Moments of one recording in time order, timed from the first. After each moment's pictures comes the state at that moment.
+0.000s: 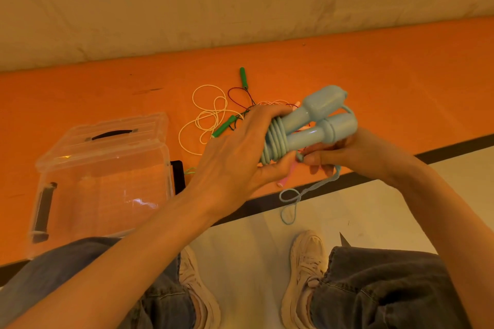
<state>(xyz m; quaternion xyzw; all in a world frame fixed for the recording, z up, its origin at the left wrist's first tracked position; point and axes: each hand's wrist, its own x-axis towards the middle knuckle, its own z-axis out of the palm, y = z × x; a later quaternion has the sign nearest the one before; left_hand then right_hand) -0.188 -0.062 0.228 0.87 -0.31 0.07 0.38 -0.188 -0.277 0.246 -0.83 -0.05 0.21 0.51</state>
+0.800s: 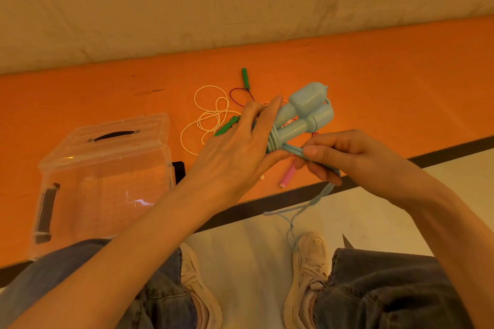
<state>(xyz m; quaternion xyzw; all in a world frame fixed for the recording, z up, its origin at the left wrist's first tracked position) -0.175 -0.062 0.223 0.93 -0.31 0.07 0.19 -0.208 -0.260 0.259 -0.80 -0.10 0.20 0.55</state>
